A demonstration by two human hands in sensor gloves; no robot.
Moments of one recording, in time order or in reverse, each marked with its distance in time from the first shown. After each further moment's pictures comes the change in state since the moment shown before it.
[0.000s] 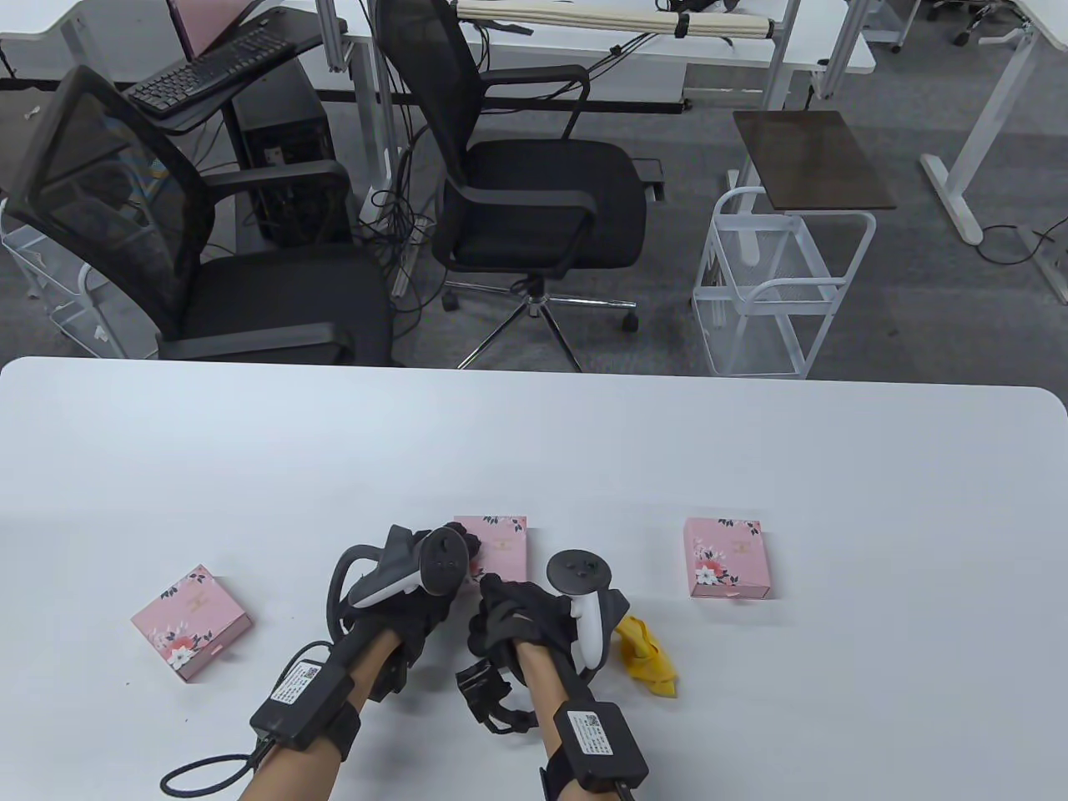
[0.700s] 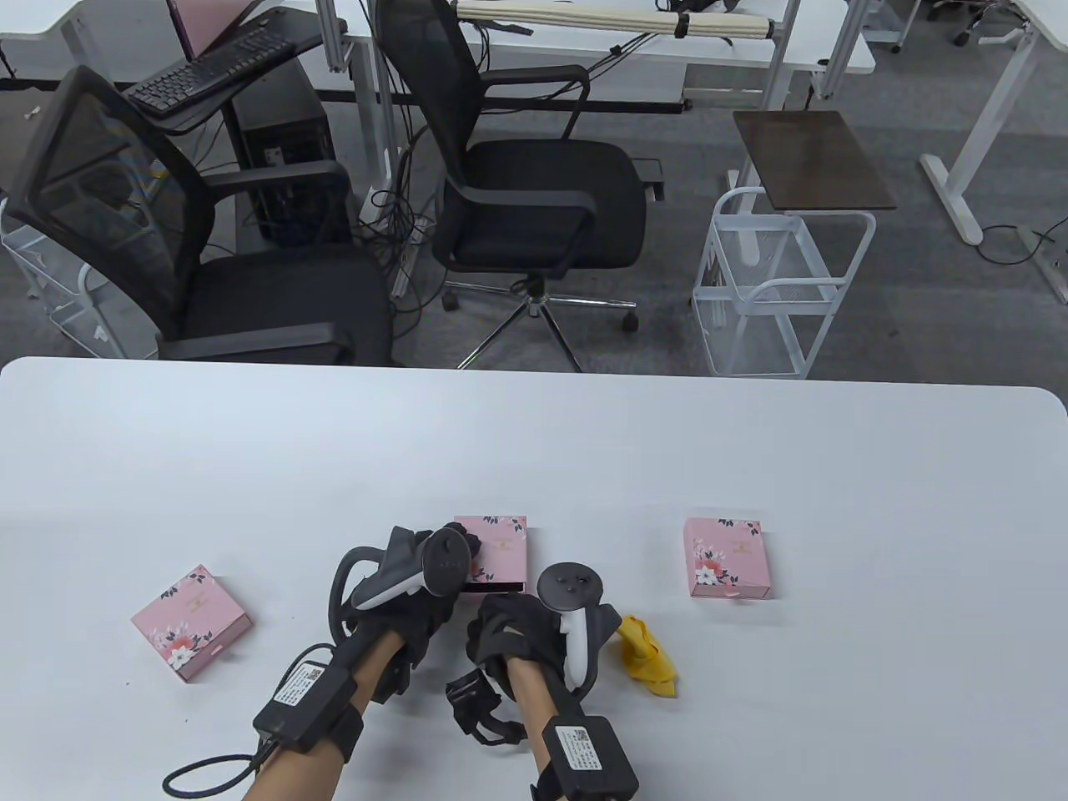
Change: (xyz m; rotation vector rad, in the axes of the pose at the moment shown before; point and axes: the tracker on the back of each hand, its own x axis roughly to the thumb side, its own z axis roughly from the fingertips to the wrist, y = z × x) left_hand 0.003 0.001 0.001 -0.007 0.022 -0.007; right_hand -0.010 0.010 0.022 -0.126 0.004 0.068
